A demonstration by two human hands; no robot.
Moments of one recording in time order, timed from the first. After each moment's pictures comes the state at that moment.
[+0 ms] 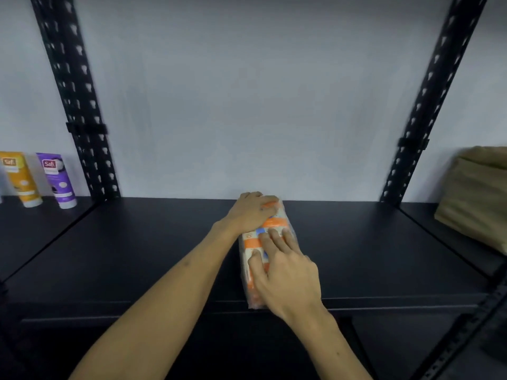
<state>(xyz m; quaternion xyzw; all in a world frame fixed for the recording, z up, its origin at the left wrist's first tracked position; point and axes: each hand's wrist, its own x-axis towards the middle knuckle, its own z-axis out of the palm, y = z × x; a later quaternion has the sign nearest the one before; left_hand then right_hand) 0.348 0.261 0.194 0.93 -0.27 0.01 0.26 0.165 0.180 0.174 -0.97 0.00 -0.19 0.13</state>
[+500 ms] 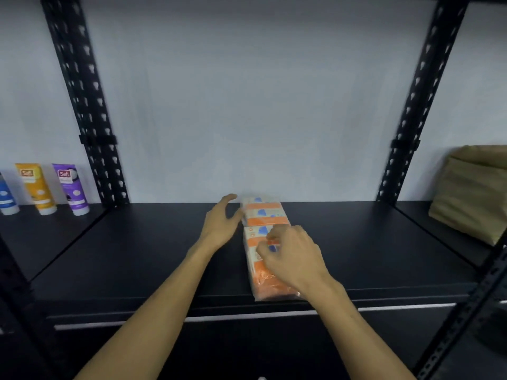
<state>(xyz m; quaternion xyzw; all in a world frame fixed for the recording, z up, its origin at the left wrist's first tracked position) 0.315 0.324 0.175 0.86 -0.13 0.11 0.49 0.159 0.172 0.218 -0.96 0.01 -0.16 0.25</state>
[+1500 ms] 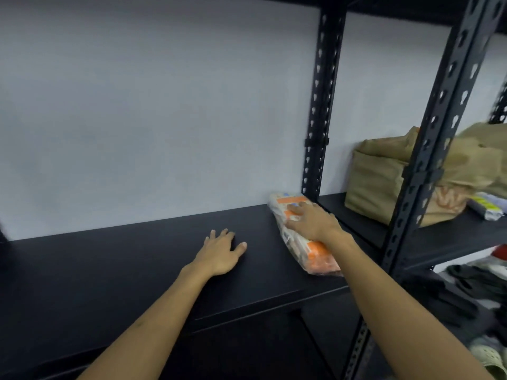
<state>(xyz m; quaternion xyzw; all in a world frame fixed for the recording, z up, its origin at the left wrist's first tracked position) 0.294 0.148 0.159 0.95 -0.26 -0.07 0.16 0.222 -0.103 0.209 -0.97 0.18 -0.05 0.15</state>
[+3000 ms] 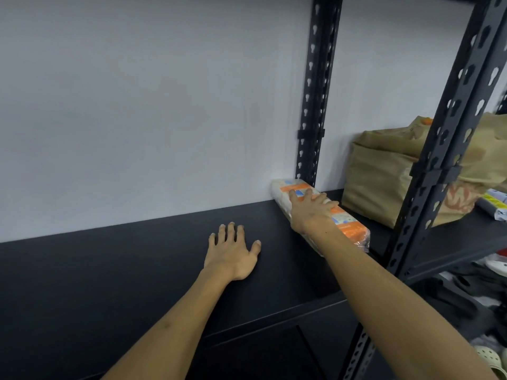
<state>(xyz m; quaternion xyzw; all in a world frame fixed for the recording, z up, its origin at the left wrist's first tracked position) 0.304 0.067 0.139 0.97 -0.25 -0.03 0.07 0.288 -0.134 0.199 -0.96 0.27 0.02 -0.07</state>
